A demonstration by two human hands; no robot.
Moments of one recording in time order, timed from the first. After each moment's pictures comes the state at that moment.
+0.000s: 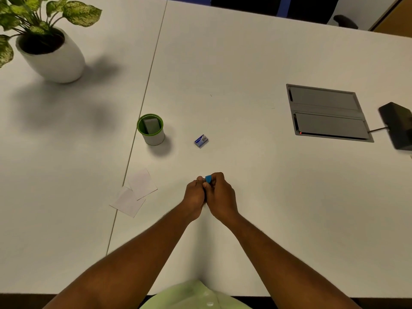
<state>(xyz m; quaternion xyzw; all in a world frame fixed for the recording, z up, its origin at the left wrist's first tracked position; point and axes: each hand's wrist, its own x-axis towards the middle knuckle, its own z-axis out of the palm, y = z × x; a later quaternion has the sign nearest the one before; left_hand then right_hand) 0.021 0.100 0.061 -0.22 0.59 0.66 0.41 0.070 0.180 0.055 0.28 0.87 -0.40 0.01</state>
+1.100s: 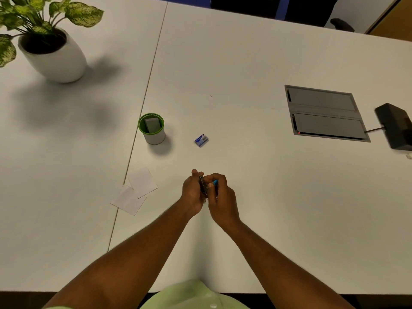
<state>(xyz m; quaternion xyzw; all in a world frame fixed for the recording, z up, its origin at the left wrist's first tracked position) 0.013 0.097 0.061 -0.32 0.47 0.73 0.38 0.094 0.166 0.073 0.23 0.85 -0.47 -0.08</state>
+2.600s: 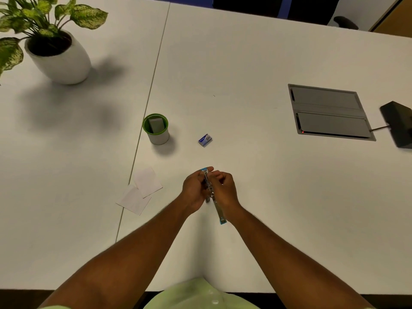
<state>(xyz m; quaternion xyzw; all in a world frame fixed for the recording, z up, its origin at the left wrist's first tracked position) 0.004 0.082 0.067 -0.23 0.45 0.77 0.40 0.060 0.168 0.072 0.43 0.65 -0.63 0.00</state>
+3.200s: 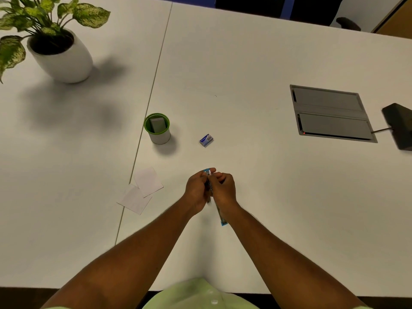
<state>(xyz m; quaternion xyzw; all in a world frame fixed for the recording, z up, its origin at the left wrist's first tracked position) 0.010 0.088 0.073 -0.22 0.47 0.76 0.39 0.049 0.162 0.066 0.47 0.64 -0.60 -0.01</state>
